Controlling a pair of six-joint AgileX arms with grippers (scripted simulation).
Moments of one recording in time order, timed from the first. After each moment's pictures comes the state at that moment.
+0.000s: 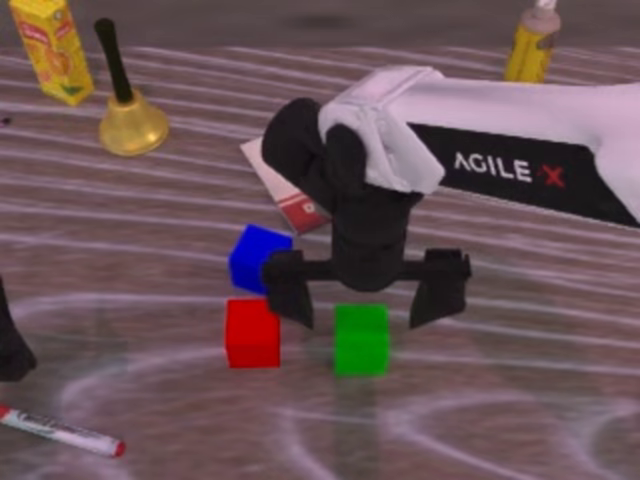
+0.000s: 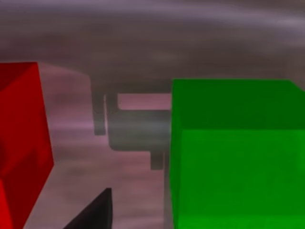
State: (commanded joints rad) left arm 0.02 0.00 0.00 0.00 0.00 0.00; right arm 0.76 2.21 1.72 -1.08 0.00 0.78
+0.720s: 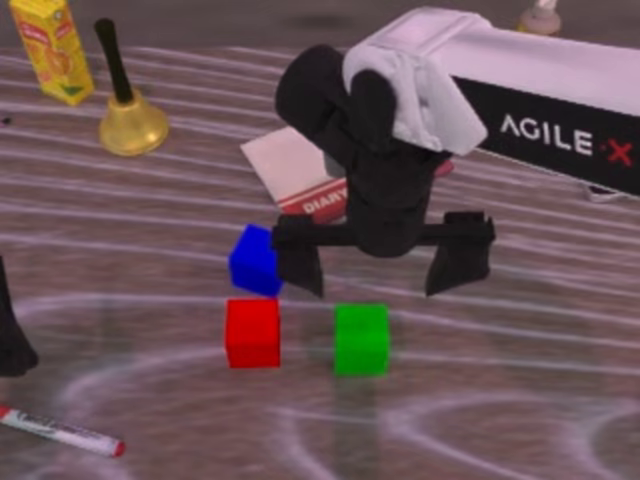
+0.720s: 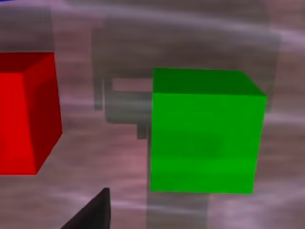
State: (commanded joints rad) left arm 0.00 0.06 0.06 -0.04 0.00 0.00; right arm 0.74 2.11 1.75 -1.17 0.02 0.75
